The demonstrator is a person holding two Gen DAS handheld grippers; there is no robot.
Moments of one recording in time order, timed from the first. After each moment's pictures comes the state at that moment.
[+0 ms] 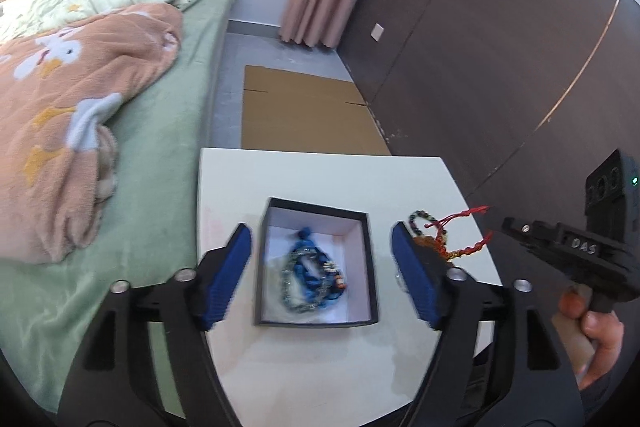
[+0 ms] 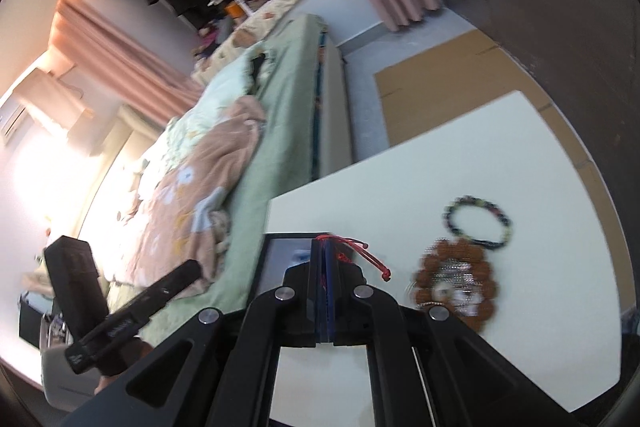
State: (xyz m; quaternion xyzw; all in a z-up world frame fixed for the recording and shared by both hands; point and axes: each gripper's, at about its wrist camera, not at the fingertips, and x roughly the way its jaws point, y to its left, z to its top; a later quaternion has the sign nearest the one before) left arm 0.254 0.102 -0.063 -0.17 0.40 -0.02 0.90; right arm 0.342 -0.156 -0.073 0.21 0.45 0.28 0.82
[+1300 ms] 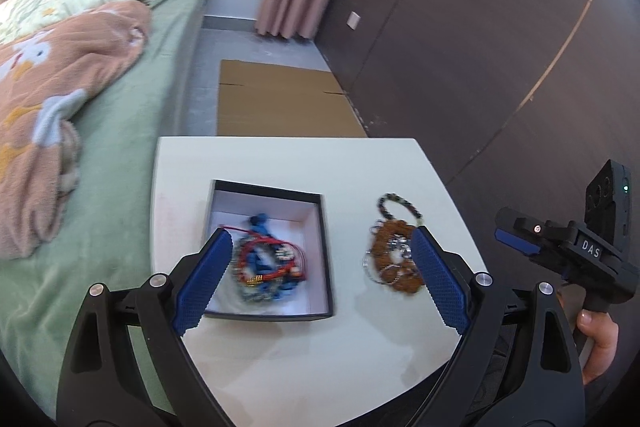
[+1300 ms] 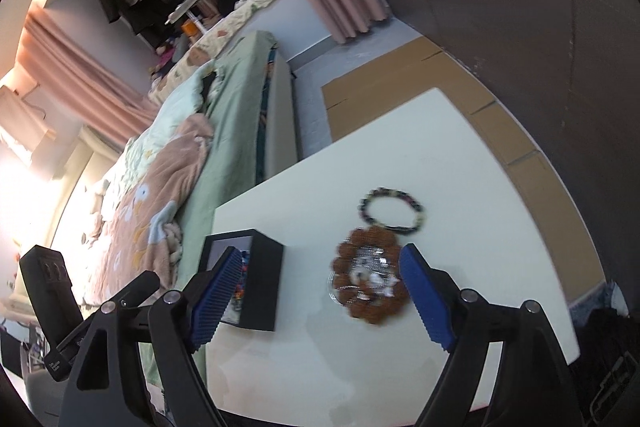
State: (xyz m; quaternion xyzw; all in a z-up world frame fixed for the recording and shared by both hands) left arm 0.263 0.048 -0.074 -0.16 0.41 -0.07 0.90; right arm 0.322 -0.228 -0.087 0.21 0.45 0.18 0.85
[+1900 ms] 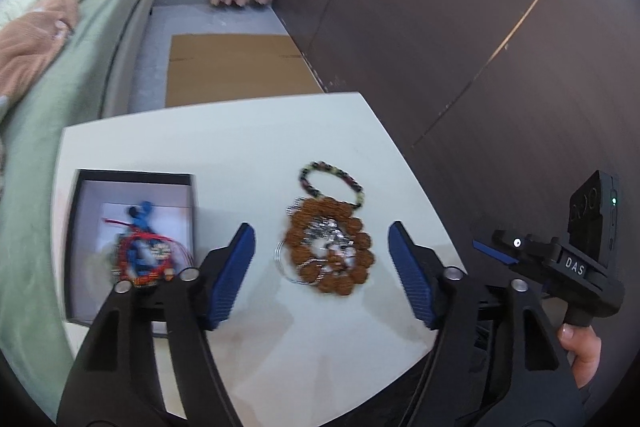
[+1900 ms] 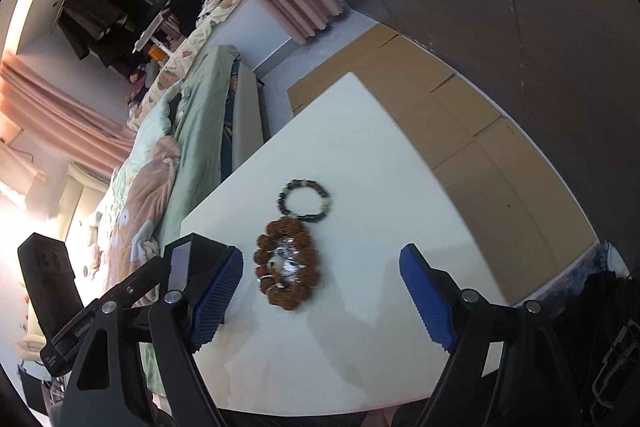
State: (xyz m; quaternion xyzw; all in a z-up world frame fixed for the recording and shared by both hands) left arm 0.303 -0.047 -0.100 -0.13 0.46 -0.13 0.87; right arm 0.315 -0.310 -0.136 0.27 0.47 0.14 0.83
